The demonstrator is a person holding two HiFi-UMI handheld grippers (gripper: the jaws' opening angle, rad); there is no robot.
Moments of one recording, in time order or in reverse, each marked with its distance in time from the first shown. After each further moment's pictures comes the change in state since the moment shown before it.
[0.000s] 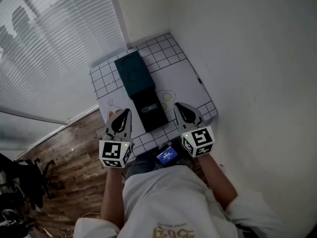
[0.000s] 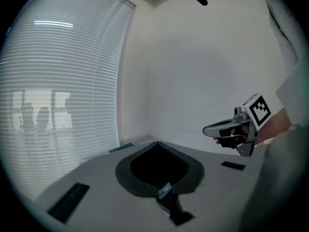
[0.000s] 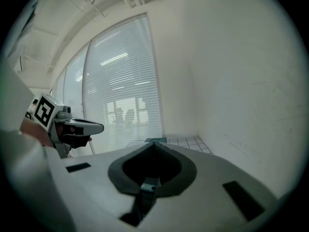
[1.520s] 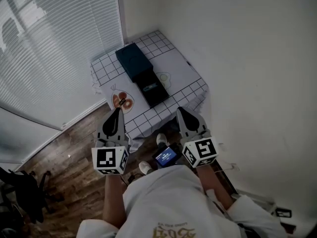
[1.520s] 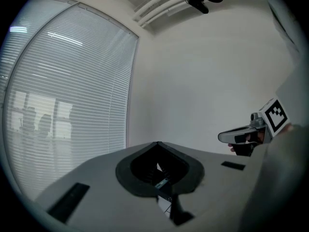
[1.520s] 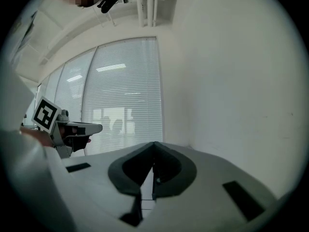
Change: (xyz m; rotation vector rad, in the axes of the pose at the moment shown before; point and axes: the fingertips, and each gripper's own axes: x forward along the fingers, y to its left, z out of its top) left arm -0.197 0.004 0.030 0.003 -0.215 -0.014; right arm -0.150 0.166 0.029 -0.031 -0.162 -0.213
